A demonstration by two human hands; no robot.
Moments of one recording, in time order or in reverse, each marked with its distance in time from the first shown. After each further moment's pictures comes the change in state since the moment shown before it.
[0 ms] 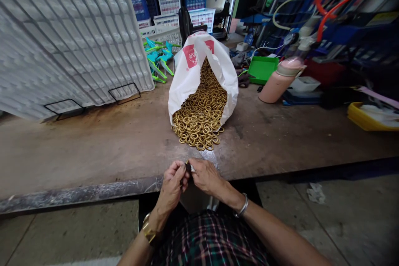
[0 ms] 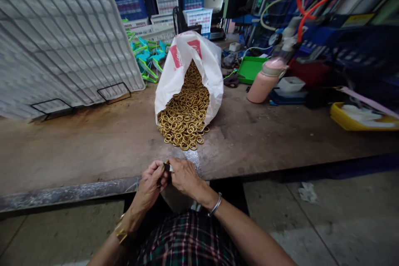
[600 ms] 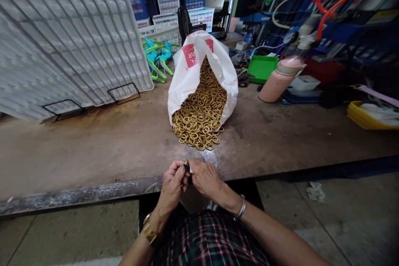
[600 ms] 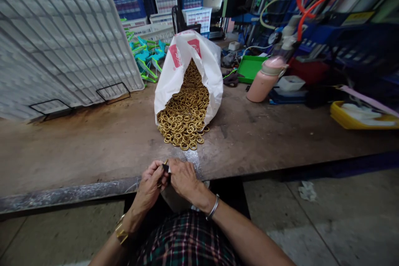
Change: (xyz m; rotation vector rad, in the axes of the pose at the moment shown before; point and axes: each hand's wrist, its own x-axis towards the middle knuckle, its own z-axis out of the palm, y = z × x) left_hand 0.002 -0.005 -0.003 0.029 0.014 0.031; right_hand 0.001 -0.017 -0.006 -0.136 -0.107 0.164
